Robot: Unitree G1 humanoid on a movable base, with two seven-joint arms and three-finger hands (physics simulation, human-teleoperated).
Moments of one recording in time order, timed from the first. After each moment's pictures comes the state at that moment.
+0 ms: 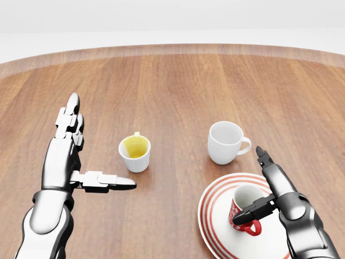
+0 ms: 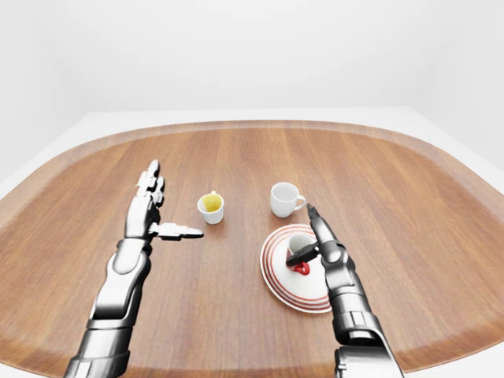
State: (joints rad) left arm -0.24 0.06 0.05 0.00 0.10 0.09 -0.02; right arm -0.42 -0.27 -0.10 0.71 -0.43 0.09 0.15
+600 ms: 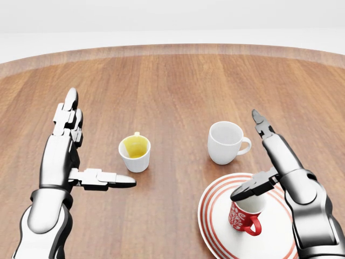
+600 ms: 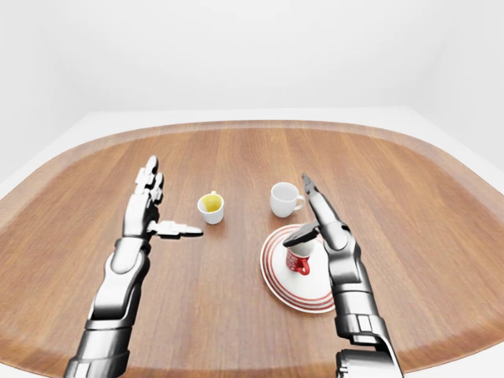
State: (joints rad) left arm -0.24 0.06 0.05 -0.04 0.11 0.09 -0.02; right arm -0.39 -0.27 -0.13 0.40 -0.42 0.09 0.25
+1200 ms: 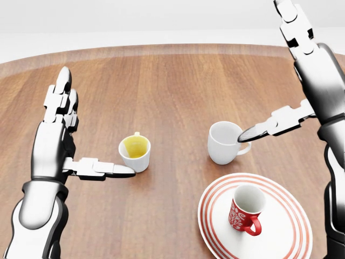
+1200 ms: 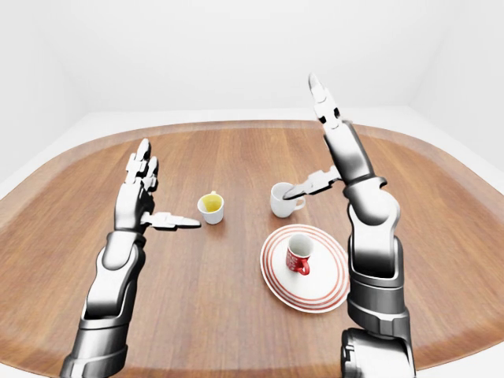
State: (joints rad) left arm -0.26 0.06 0.05 -0.13 0.10 0.09 -0.03; right arm -0.50 -0.32 -0.21 -0.19 -0.32 0.09 0.38
